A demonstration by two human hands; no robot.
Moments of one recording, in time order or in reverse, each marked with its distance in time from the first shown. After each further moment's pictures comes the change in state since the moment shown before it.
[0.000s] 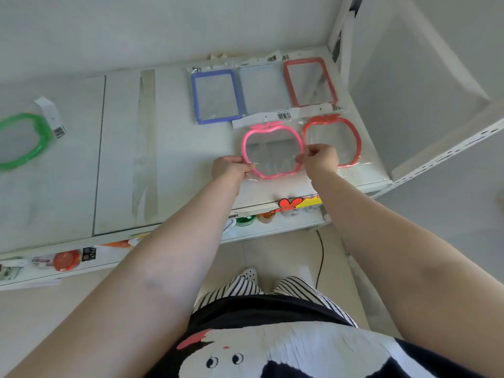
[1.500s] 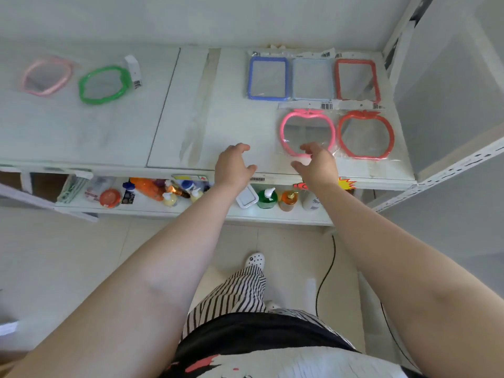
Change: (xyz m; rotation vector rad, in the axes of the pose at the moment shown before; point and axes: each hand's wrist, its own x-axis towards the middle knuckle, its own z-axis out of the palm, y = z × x) left_hand -0.088 -0.057 -0.084 0.768 0.246 0.476; right_hand -0.103 0.018 0.010 -0.377 -0.236 -0.485
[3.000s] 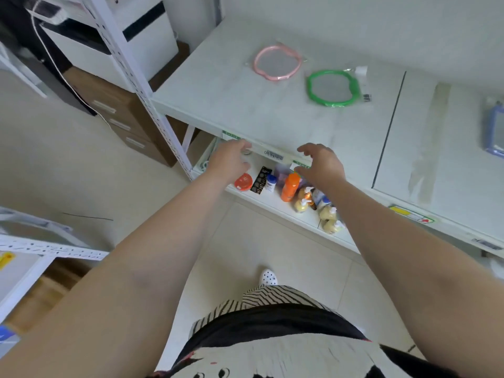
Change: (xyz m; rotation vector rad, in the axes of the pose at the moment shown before) left_hand -0.031 -0.427 -0.374 0.127 0.105 -0.135; right_hand -0.100 -0.385 0.368 -0.322 -0.352 -0.457
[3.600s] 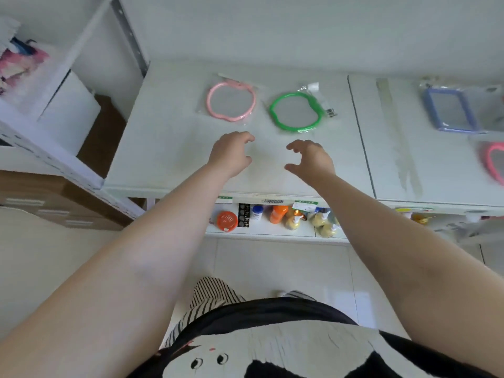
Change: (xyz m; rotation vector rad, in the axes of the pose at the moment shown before) left_hand 0.192 0.008 -0.045 0.066 -0.185 0.393; right_hand 0.106 -0.046 -0.010 -0.026 0.211 0.304
